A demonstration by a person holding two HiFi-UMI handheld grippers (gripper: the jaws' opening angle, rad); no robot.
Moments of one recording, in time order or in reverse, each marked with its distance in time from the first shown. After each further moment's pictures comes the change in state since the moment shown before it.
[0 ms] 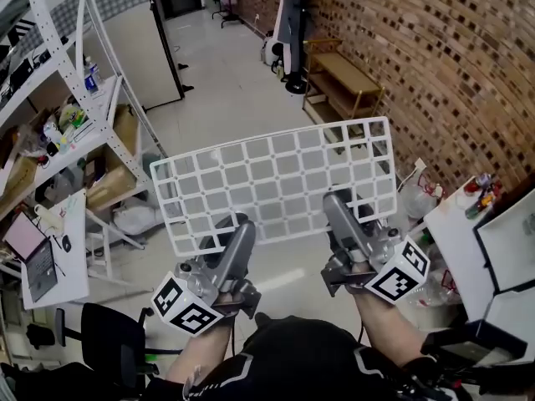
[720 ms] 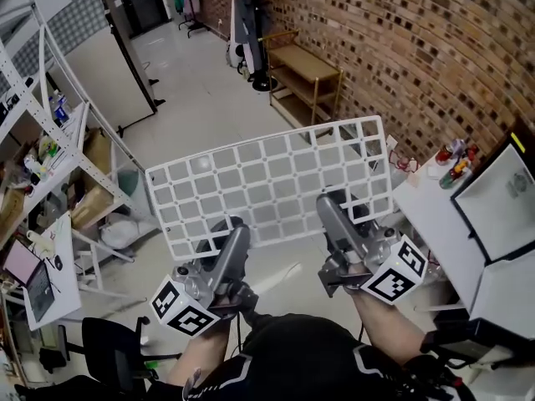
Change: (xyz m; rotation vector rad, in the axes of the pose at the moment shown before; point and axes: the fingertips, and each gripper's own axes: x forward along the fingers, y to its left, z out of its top) left arm 0.073 -0.105 -0.100 -0.035 0.079 -0.084; right arm -0.143 -0.030 0.086 -0.036 -0.066 -0.082
